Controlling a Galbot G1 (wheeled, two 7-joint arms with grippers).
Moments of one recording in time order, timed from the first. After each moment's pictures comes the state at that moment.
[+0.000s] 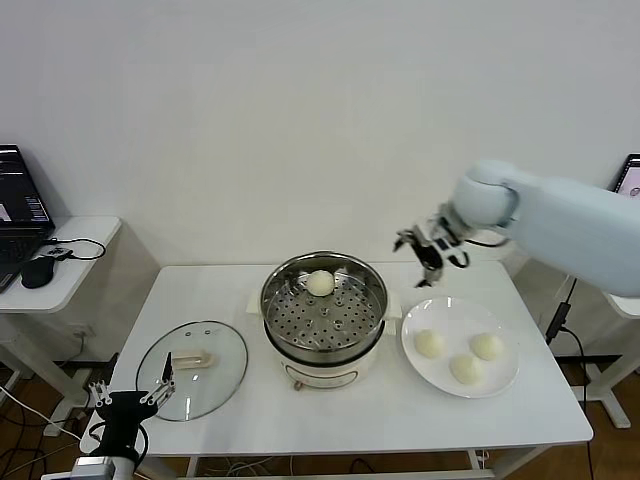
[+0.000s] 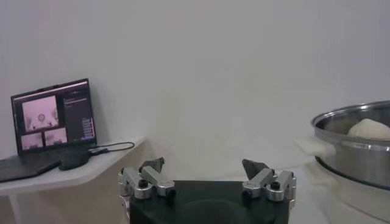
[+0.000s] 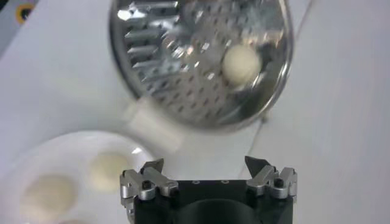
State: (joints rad) left arm 1.75 -1.27 -0.71 -2.15 -0.15 -0.02 -0.17; right arm 0.60 0.68 -1.26 1.50 0.15 -0.17 -1.01
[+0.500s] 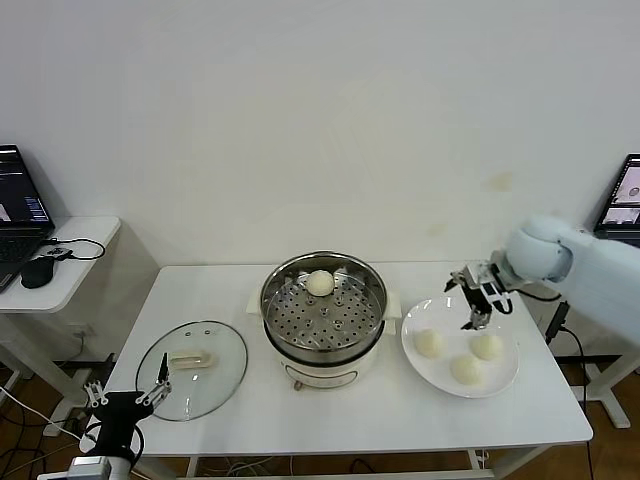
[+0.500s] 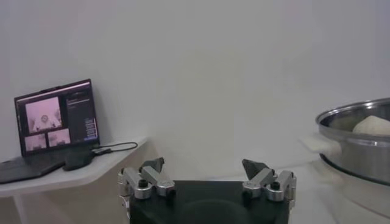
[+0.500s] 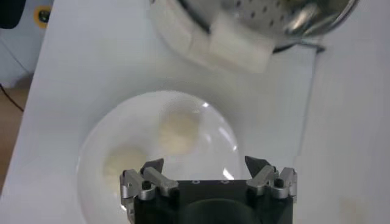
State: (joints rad) left arm 1.75 -1.26 -0.73 -2.13 -0.15 -0.02 -0.17; right arm 0.31 0.55 -1.08 1.49 0.02 -0.22 -1.01
